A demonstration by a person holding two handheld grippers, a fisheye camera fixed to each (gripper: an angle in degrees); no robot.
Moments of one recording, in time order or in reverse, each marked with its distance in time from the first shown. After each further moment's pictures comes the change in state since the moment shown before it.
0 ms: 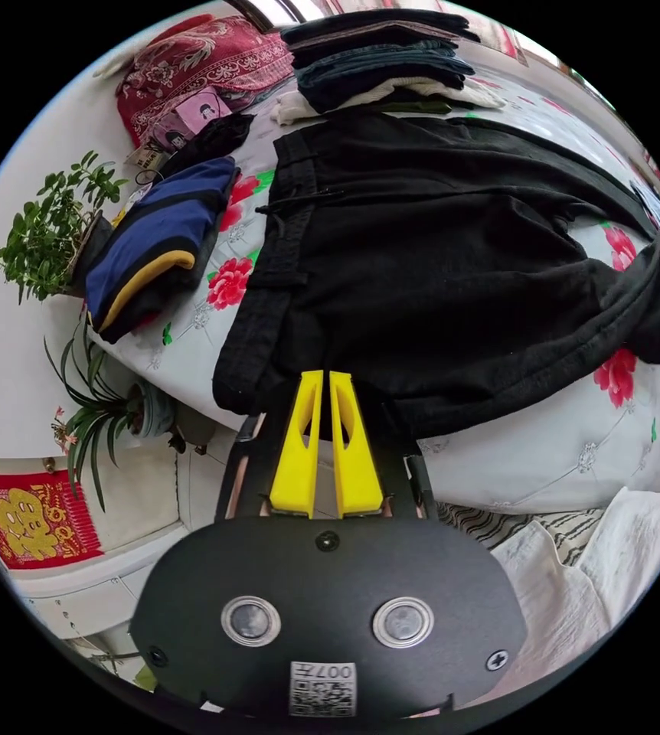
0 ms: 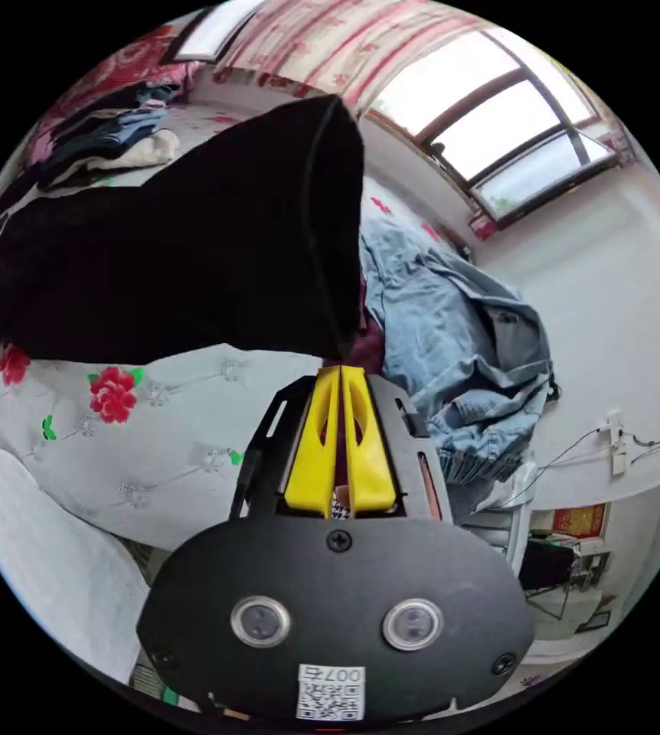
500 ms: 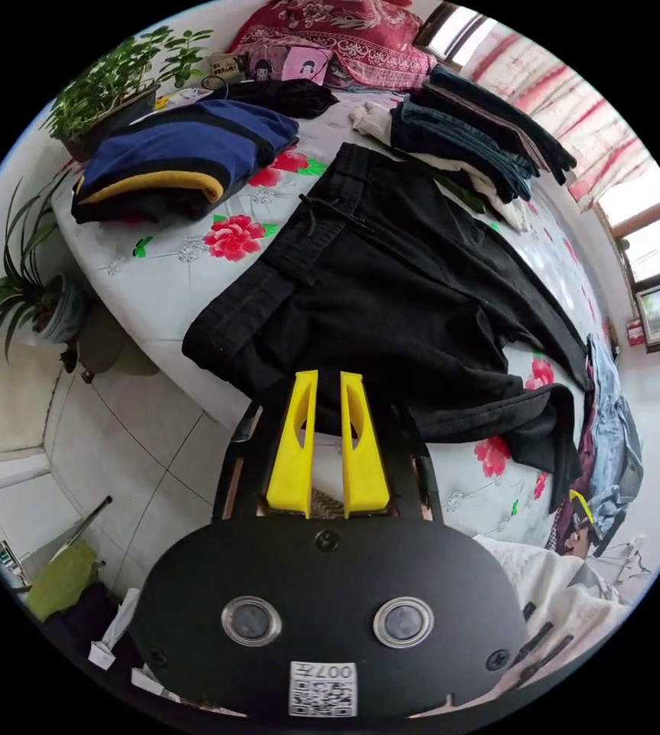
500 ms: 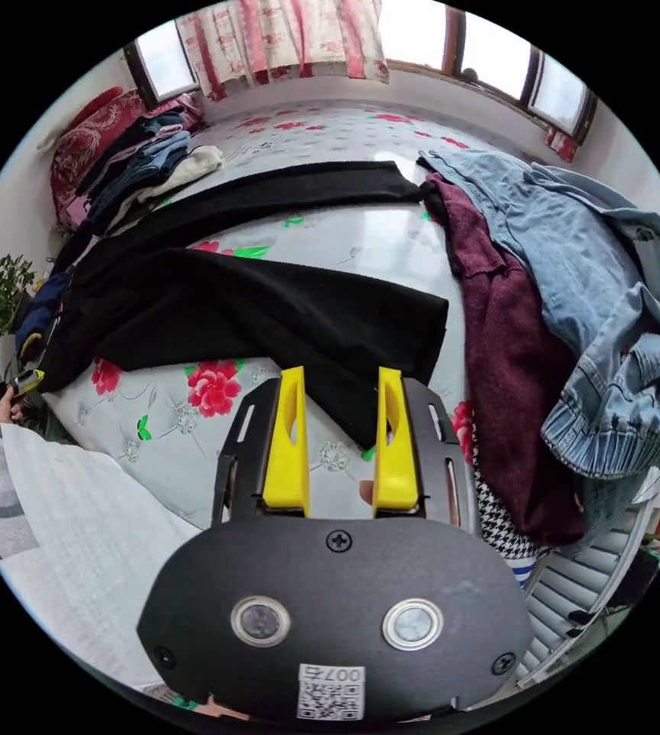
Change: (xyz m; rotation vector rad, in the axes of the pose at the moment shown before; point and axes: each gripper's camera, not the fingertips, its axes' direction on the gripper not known) left arm -0.083 0.002 -0.045 0.022 0.460 -0.406; right arm -0.031 -0.026 0.024 -0.029 -0.423 -0.060
